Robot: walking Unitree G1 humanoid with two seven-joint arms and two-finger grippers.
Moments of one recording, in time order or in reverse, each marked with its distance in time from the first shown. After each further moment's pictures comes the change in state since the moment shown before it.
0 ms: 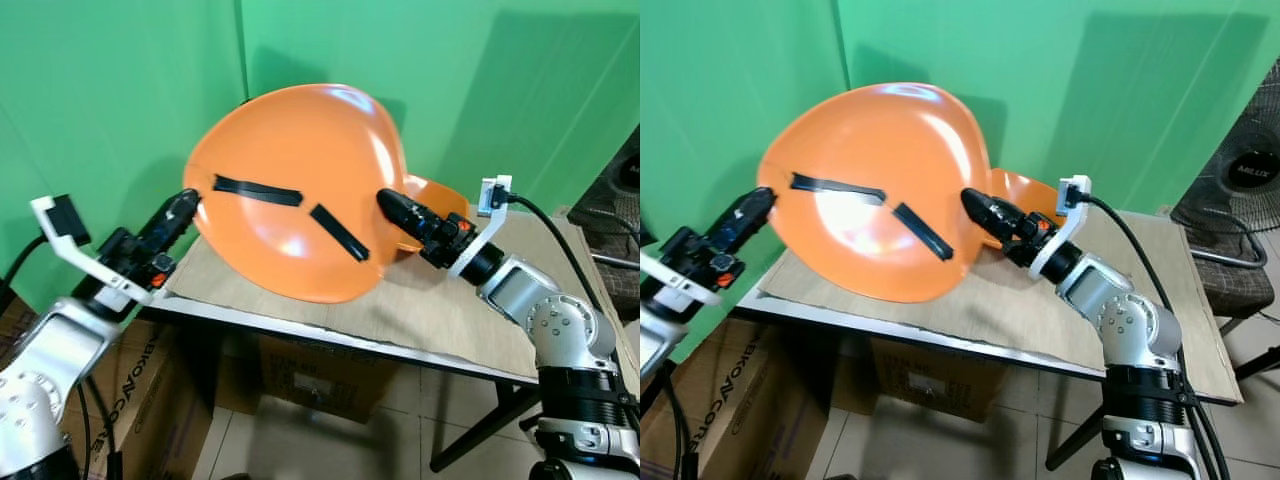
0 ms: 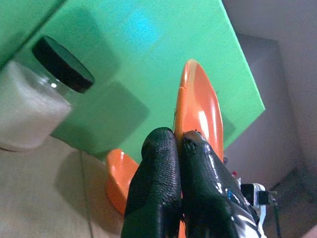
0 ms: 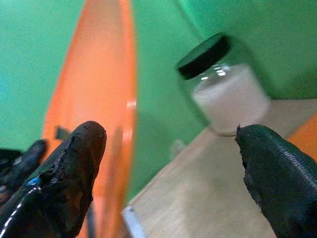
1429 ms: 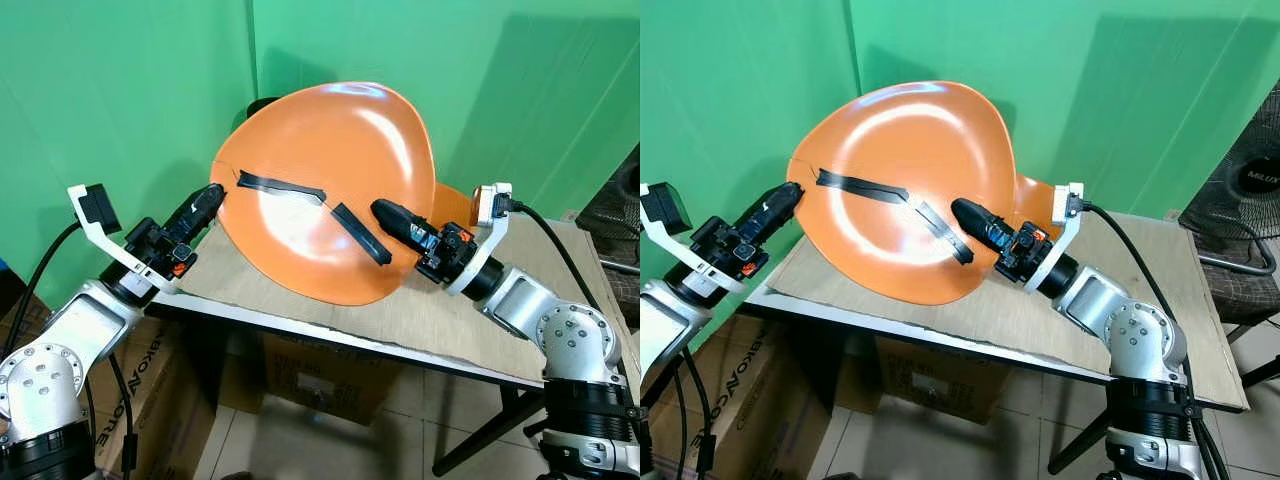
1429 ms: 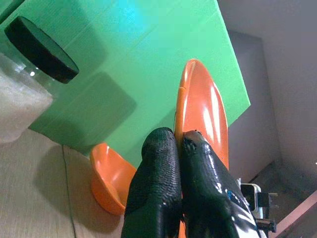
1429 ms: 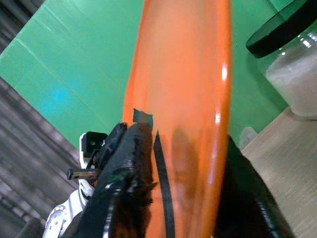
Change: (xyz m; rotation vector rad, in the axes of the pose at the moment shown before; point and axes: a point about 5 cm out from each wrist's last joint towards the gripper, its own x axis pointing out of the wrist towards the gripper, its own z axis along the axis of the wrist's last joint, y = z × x) left arm 0.016 0.008 -0.005 -0.053 0.045 -0.063; right arm -0.006 0.019 -0.008 0.150 0.025 0.178
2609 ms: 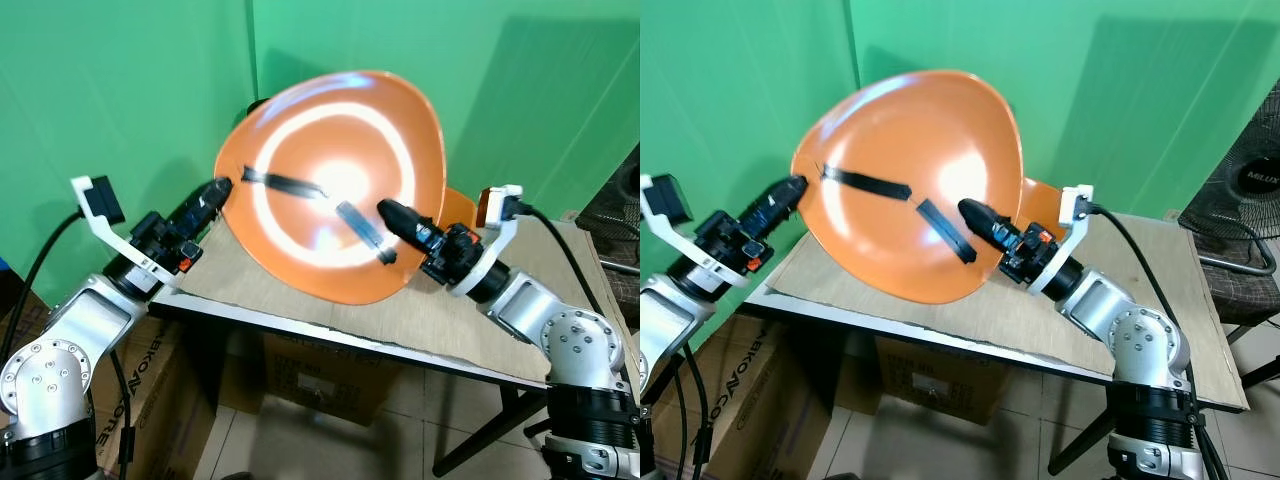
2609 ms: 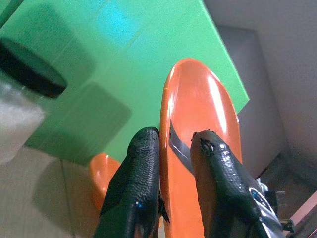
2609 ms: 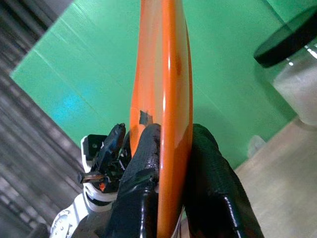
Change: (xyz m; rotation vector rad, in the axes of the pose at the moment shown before) left arm 0.007 -0.011 0.003 0.099 -0.015 -0.037; right arm -0.005 0.003 0.002 0.006 -0.047 0.029
